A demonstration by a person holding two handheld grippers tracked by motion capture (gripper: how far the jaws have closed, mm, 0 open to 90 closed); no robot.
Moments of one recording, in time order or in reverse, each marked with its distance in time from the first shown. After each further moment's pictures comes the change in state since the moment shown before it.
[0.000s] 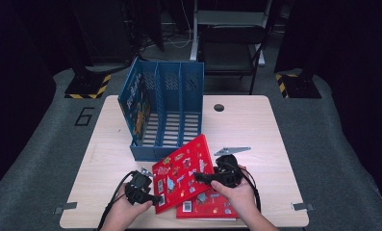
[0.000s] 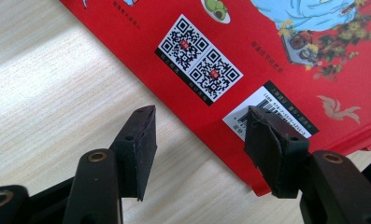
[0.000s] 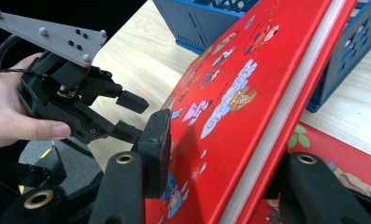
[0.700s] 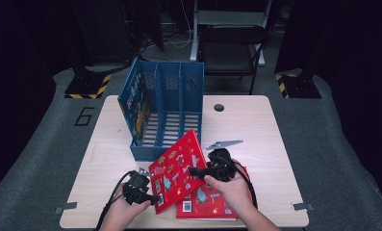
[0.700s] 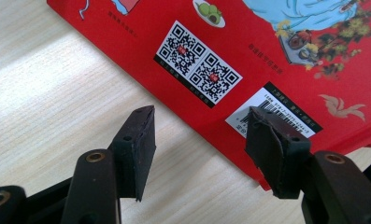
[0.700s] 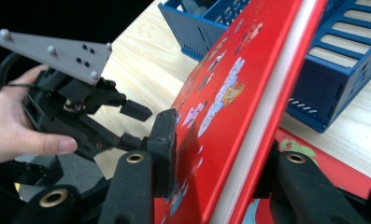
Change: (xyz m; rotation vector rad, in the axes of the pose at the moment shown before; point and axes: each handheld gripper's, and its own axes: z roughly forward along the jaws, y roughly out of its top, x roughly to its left) left arm 0.003 -0.003 -0.003 -0.015 0.013 0.000; right arm 0.014 0.022 0.007 0.009 -0.012 -0.021
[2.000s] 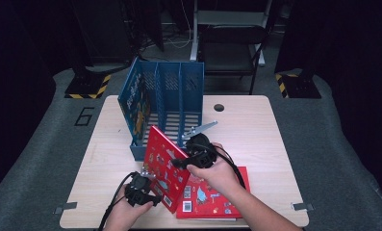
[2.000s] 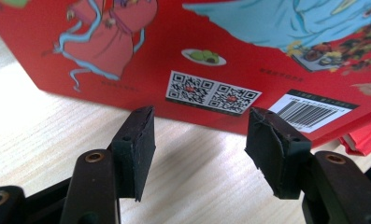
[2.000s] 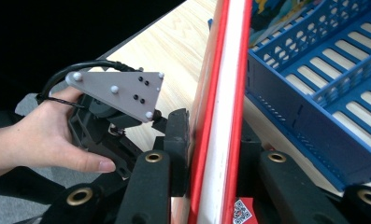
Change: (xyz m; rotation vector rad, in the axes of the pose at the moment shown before) left arm -0.008 -0.001 0.003 -0.031 -0.016 -0.017; right arm 0.045 0.058 0.011 0.119 0.045 -0.222
